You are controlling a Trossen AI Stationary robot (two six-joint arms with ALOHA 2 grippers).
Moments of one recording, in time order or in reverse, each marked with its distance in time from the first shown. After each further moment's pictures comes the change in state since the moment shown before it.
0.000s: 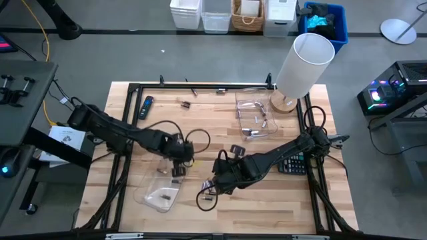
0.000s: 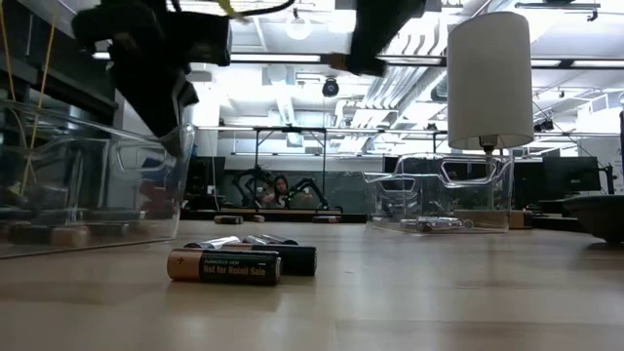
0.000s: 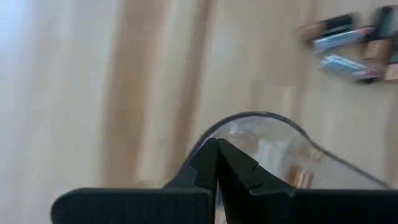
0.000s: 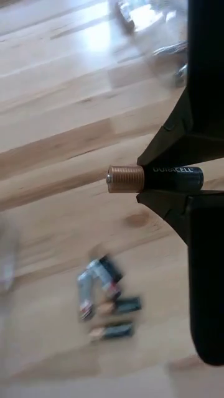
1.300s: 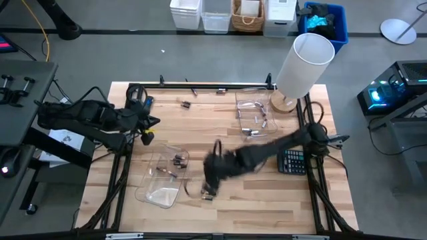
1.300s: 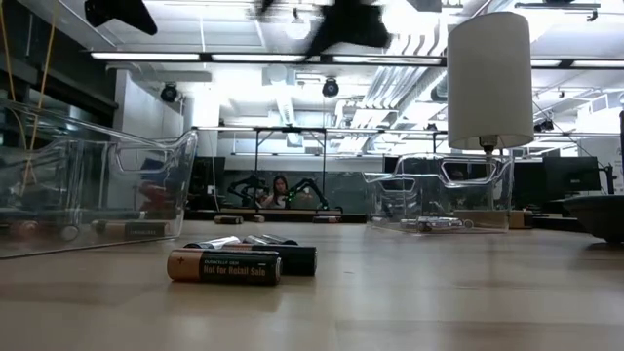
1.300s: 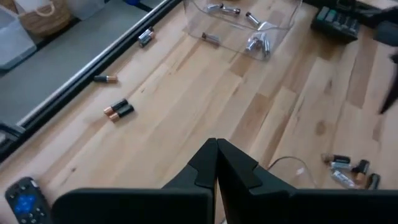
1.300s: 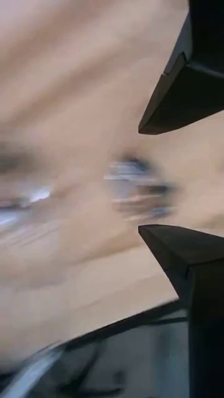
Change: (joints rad) left arm 0.070 -0.650 0.081 -0.310 -0.353 -0.166; right arm -0.096 -0.003 -0.044 0.314 -0.320 0.228
